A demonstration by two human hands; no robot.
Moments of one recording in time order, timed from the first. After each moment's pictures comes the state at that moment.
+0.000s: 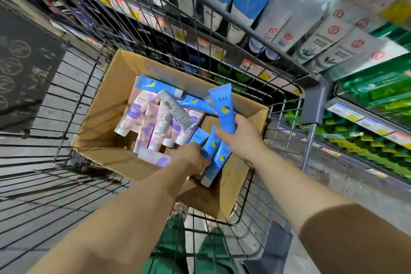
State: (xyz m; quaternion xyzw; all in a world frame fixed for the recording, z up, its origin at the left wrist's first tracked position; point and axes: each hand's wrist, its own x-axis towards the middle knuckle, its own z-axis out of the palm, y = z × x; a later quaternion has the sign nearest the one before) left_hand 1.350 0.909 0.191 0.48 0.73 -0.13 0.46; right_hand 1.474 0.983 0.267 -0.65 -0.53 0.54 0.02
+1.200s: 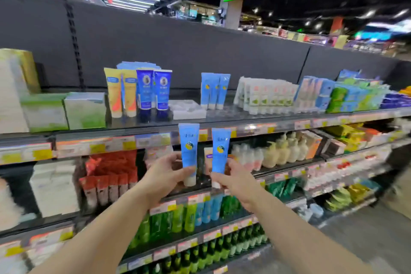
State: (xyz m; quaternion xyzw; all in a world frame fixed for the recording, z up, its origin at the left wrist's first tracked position) left_hand 1.855 0.989 0.710 0.65 0.33 0.33 0.60; right_hand 2.037 0.905 0.705 -0.68 -0.45 0.36 0.45
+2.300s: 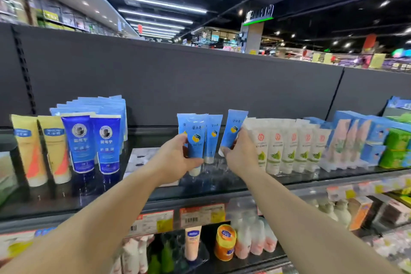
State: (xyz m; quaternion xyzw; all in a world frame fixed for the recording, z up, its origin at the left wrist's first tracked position) left_hand 2.045 1.170 0.803 0.78 0.40 0.33 0.34; right_hand 2.227 1.138 0.798 -0.71 -0.51 0.10 0.48
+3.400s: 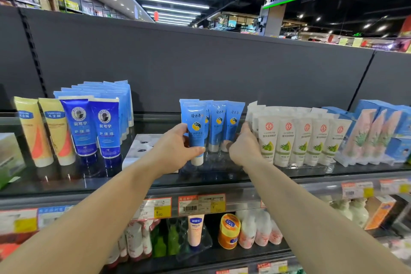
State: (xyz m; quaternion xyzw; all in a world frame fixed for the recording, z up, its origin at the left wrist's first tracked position) left_hand 2.052 1.168 0.794 0.76 0.43 0.34 0.35; right_hand 2.235 1.154 0.785 -0.76 -0.48 0.16 0.41
